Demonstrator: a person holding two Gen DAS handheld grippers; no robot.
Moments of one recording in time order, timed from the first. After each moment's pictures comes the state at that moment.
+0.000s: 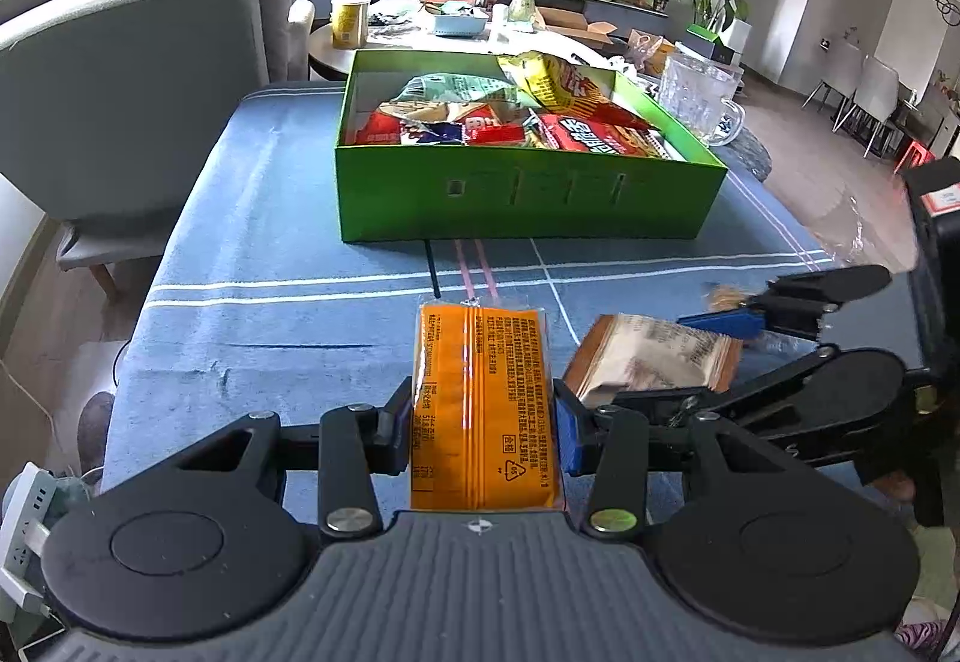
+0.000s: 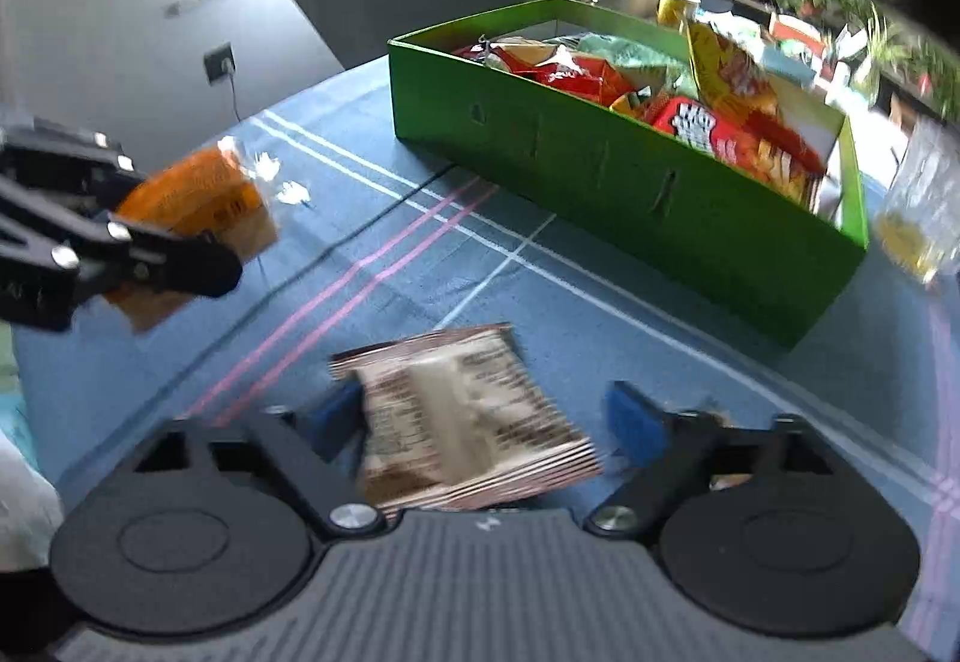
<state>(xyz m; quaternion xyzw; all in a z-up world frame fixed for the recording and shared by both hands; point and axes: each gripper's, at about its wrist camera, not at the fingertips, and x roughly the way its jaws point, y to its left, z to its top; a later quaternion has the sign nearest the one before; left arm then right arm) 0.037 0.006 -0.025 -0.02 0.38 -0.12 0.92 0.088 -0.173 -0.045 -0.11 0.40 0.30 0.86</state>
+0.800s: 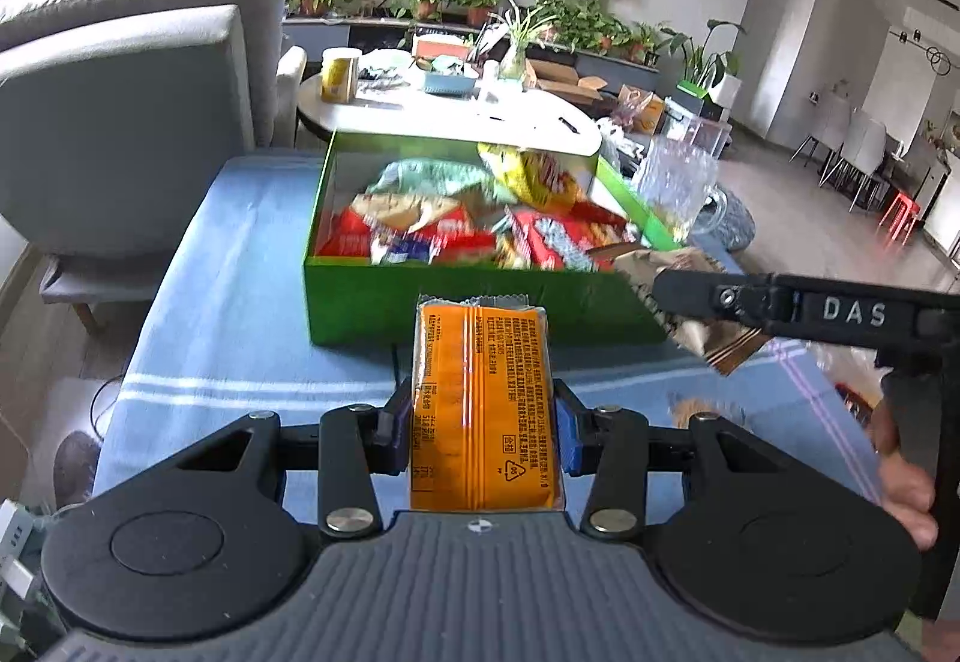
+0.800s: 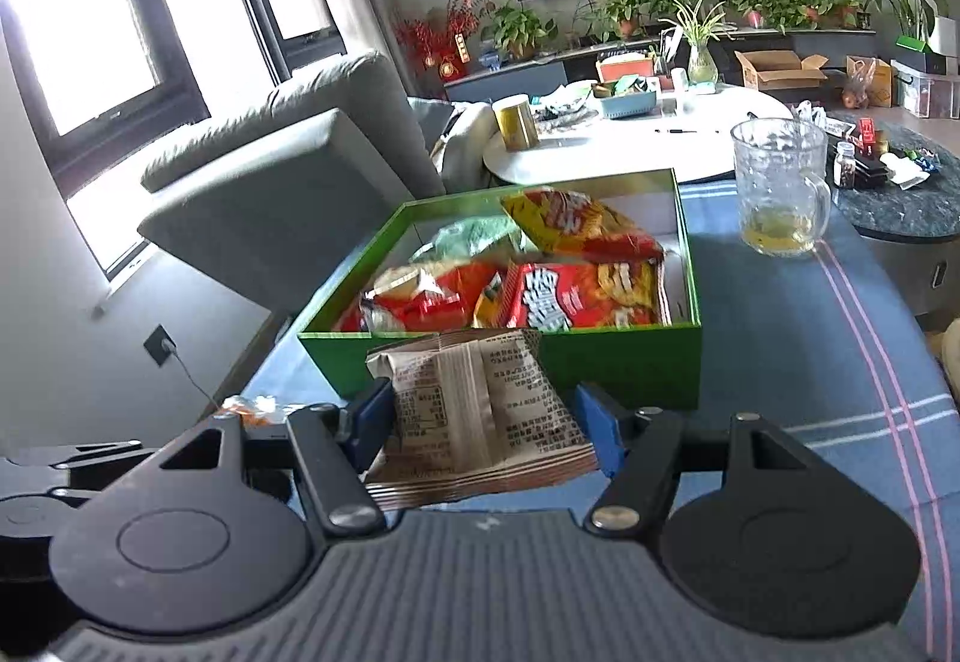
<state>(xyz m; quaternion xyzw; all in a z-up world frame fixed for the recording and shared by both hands) 0.065 -0.005 0.013 -0.05 0.34 -0.13 0.93 0.095 -0.209 0.028 0.10 0.31 0.18 0.93</state>
